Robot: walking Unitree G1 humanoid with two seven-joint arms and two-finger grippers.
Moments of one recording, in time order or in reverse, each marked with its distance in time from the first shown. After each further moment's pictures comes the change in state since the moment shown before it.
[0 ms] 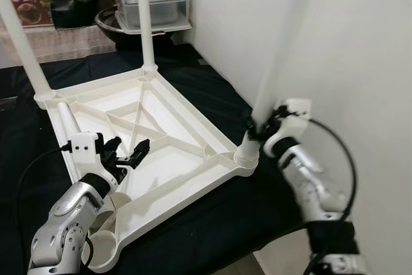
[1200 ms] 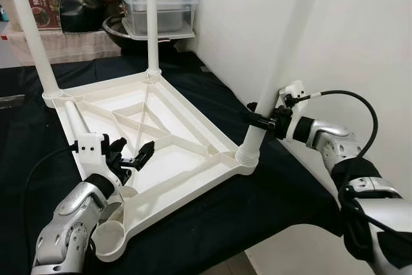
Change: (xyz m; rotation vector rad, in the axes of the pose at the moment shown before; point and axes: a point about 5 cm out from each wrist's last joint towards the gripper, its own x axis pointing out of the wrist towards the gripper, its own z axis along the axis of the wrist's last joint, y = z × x) left arm 0.004 -0.001 -0.004 0.001 0.007 -0.020; right arm 0.026 -0.047 0.009 -0.161 0.230 0.416
